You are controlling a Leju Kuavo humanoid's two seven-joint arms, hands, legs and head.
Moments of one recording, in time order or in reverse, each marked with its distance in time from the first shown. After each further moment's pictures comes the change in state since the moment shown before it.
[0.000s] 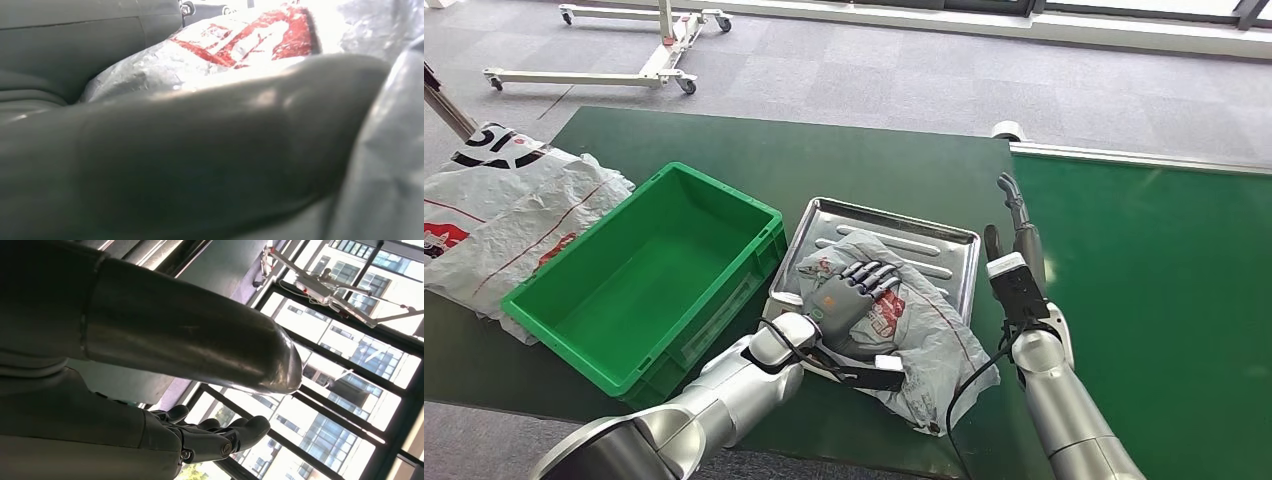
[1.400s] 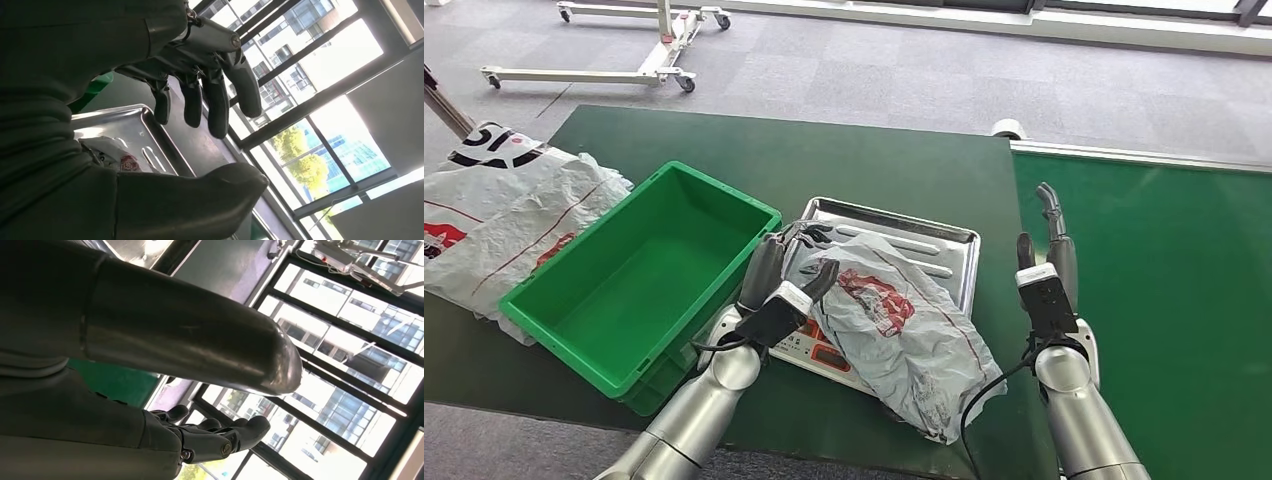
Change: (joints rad) left arm 0.305 0.091 0.325 -0.725 0.696 -0.074 -0.331; right arm 0.092 -0.050 -0.065 -0.130 0.020 -0.043 0.058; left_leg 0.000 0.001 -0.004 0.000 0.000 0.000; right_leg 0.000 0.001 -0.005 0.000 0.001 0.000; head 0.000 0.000
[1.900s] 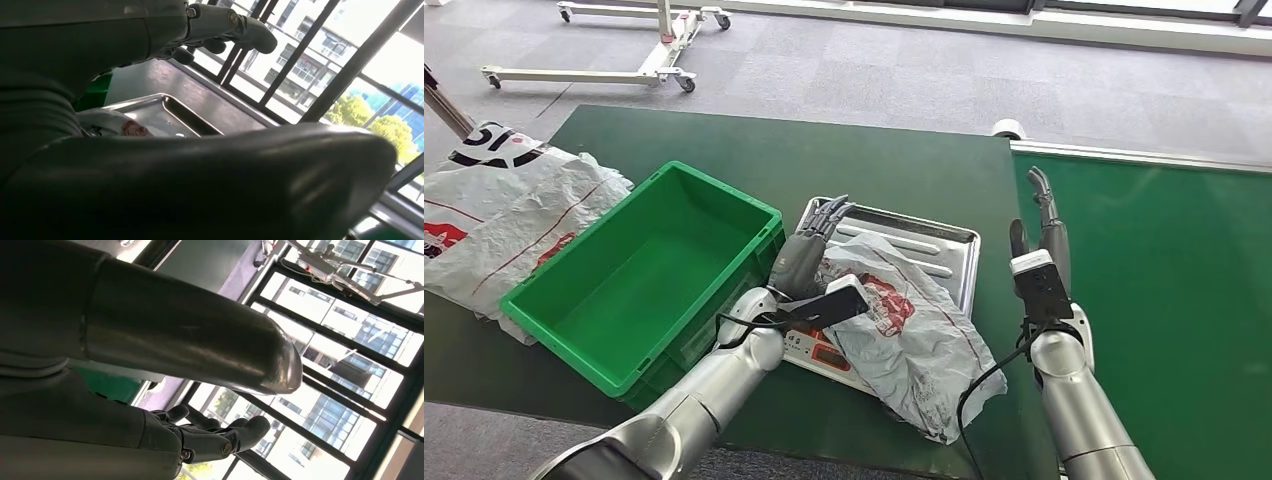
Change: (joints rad) left arm -0.226 -0.056 -0.069 0.421 -0.288 0.083 0.129; right arm -0.067 0.026 0.022 0.039 -0.010 0.029 -0.018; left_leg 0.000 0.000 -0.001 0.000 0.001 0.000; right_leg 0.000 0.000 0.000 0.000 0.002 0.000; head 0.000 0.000
